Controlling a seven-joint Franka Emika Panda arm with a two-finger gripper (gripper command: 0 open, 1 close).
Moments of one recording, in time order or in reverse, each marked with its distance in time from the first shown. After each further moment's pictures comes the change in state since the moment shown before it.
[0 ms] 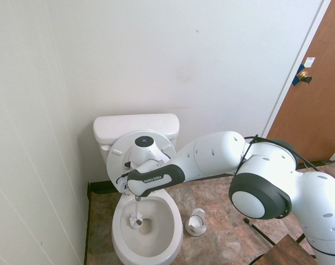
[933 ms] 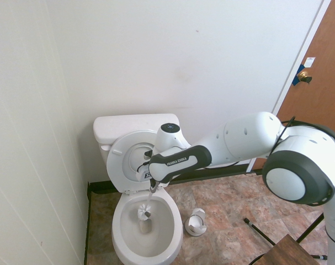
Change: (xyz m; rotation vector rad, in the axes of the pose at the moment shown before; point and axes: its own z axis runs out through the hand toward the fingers) arm 0.044 0.057 -0.044 0.038 -0.011 0.032
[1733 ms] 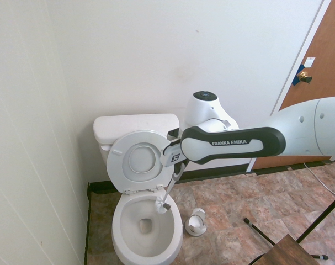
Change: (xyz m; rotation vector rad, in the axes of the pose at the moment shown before) arm -0.042 0.060 -0.186 0.028 0.016 -0.089
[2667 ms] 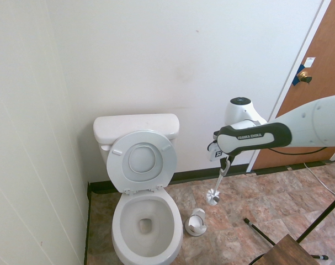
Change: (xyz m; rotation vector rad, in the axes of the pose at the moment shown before) arm 0.089 0.175 -0.012 -0.210 0.057 0.217
